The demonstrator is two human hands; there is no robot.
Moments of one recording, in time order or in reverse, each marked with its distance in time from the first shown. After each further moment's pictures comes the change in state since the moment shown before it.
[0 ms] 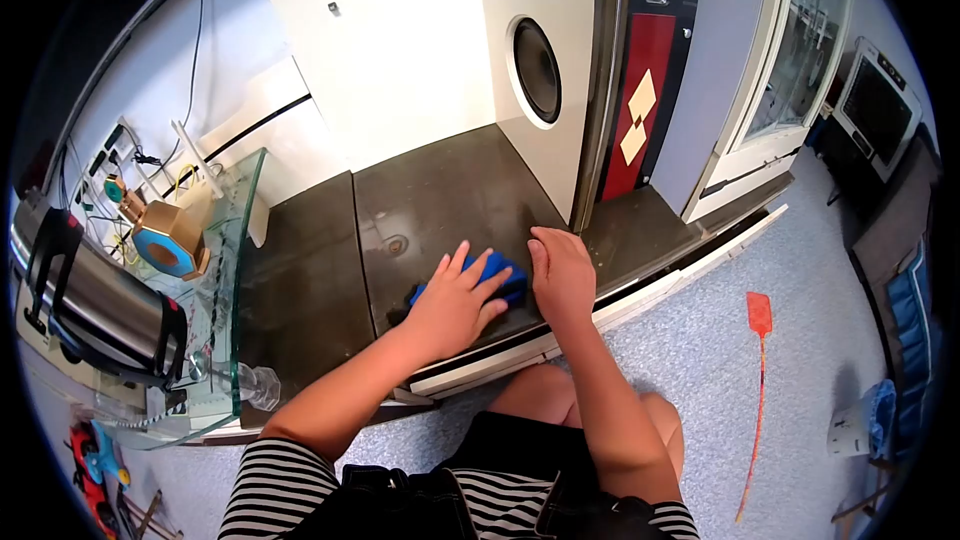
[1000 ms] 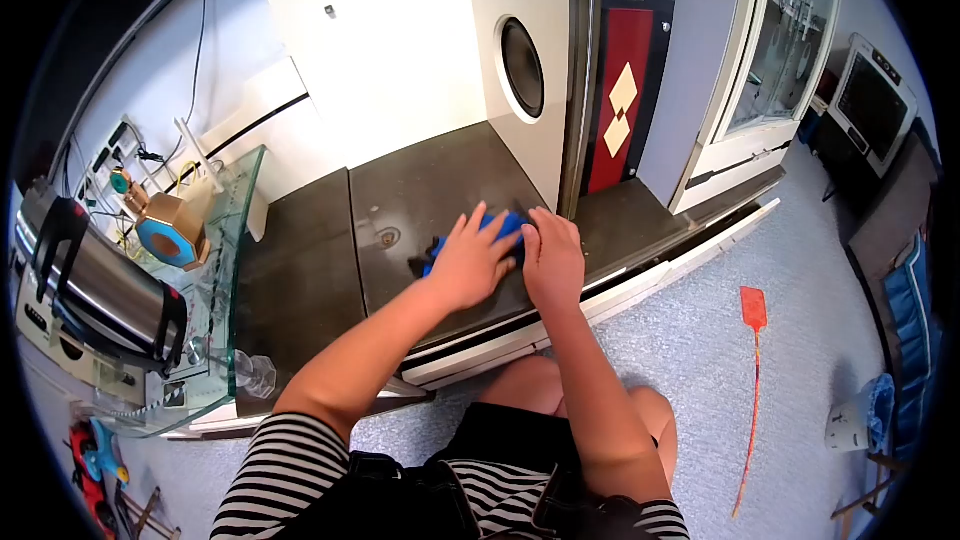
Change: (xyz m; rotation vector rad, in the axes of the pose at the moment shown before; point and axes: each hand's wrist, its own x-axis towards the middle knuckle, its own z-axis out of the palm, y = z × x) left_hand 0.061 -0.006 0.024 0.096 0.037 0.046; right_hand 0.000 0.007 0.002 0.004 0.107 -0.038
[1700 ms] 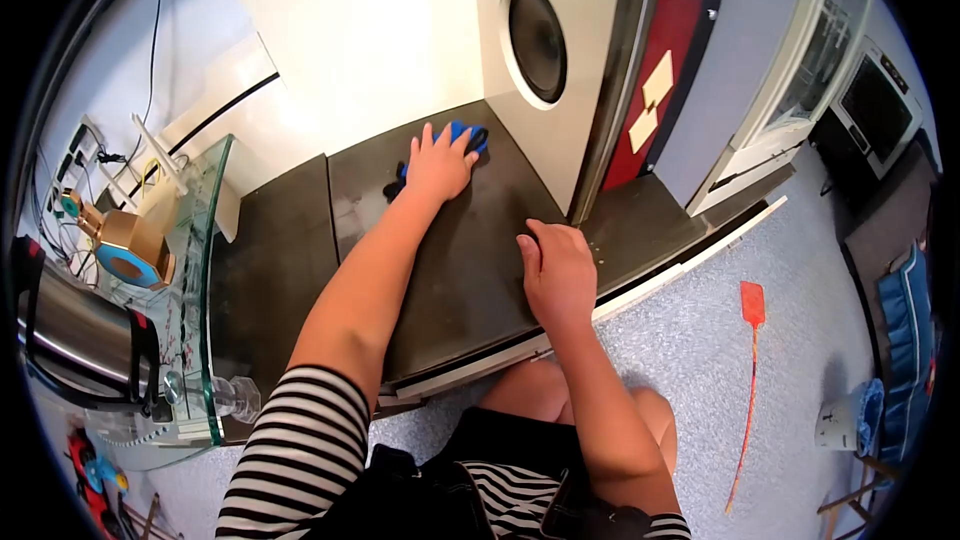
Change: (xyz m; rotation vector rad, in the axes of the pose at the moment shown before) left_hand 0.112 -0.134 0.047 0.024 0.006 -0.437; right_hand 0.003 -0.010 0.001 -0.127 -0.151 0.028
